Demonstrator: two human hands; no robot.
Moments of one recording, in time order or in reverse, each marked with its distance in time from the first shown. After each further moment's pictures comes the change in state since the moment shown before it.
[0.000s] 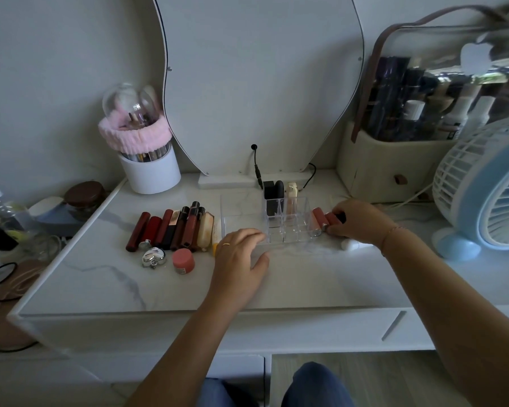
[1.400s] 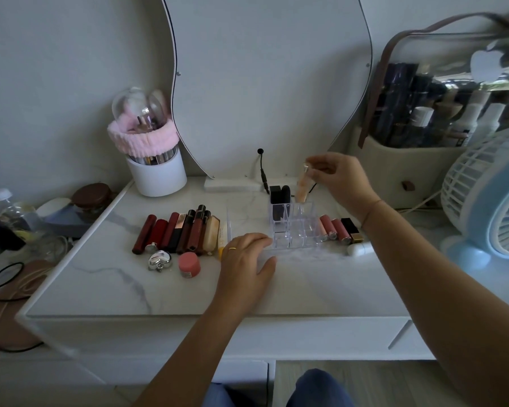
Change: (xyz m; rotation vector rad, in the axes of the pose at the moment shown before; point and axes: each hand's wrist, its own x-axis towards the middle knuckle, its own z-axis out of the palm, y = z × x) left_hand 0.001 -0.001 0.000 0.000 -0.023 -0.011; right_hand 0.031 -0.052 -0.038 0.780 0.452 -0.207
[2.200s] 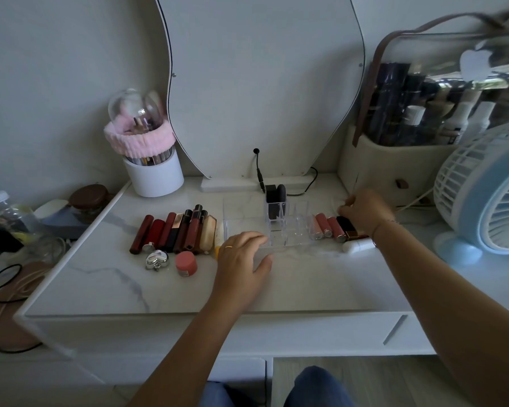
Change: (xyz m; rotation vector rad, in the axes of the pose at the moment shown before) left_hand 0.001 0.000 0.002 0.036 0.008 0.007; right_hand -0.025 0.063 -0.024 -0.608 -0.088 0.464
